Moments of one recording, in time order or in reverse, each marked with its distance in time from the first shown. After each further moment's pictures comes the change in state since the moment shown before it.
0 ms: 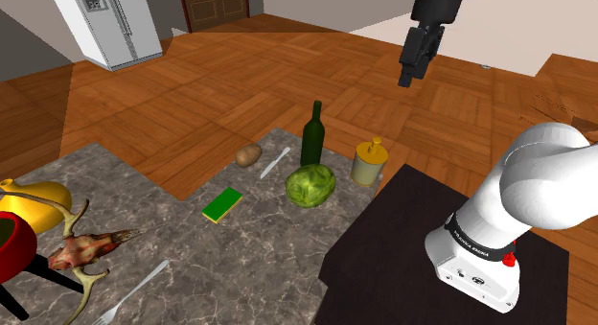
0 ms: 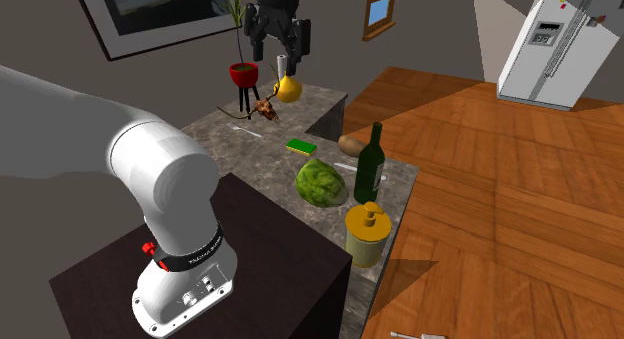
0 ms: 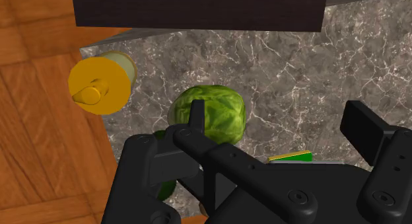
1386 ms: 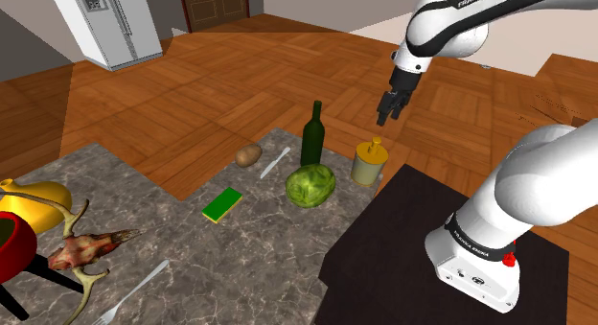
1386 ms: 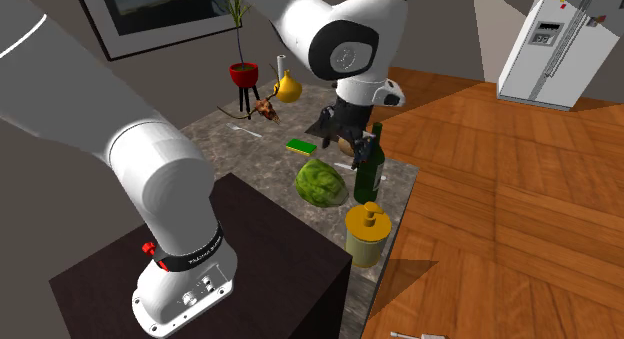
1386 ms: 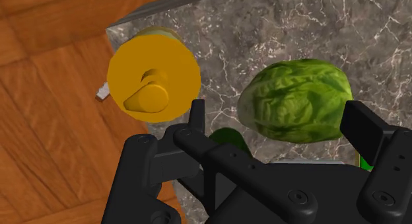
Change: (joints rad) arm -0.105 0.367 -0.306 -0.249 -0.085 0.664 -0.274
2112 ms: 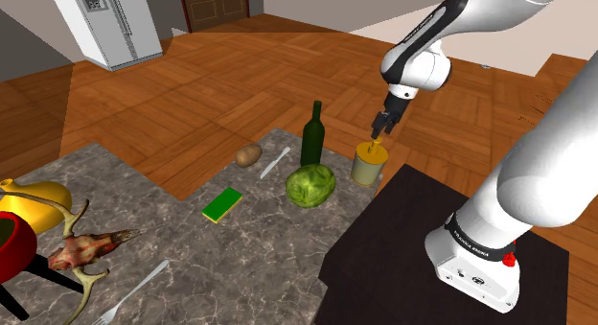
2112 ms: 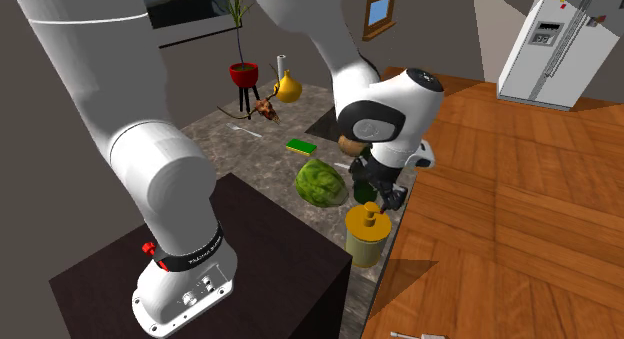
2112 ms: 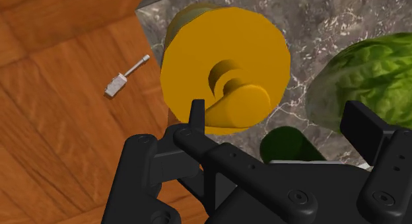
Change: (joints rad) arm 0.047 0.473 -0.173 0.101 0.336 0.327 -0.381
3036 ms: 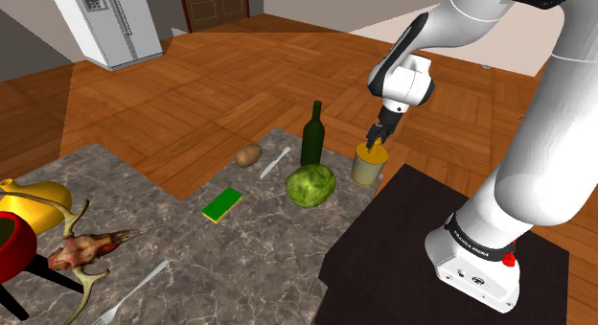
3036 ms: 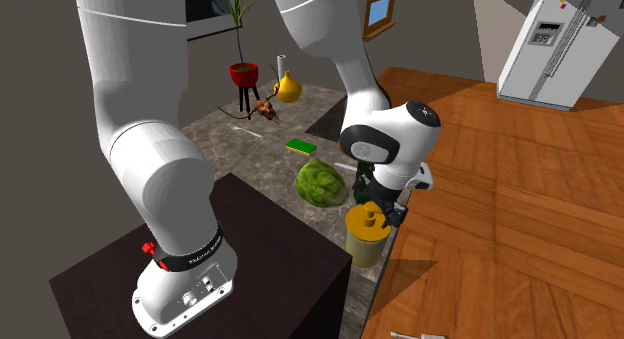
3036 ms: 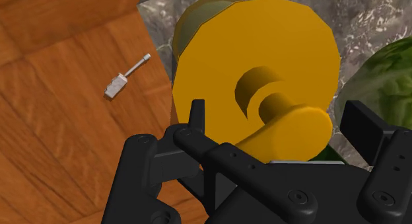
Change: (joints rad) arm -0.045 0.224 0.077 0.067 0.284 0.095 -0.220
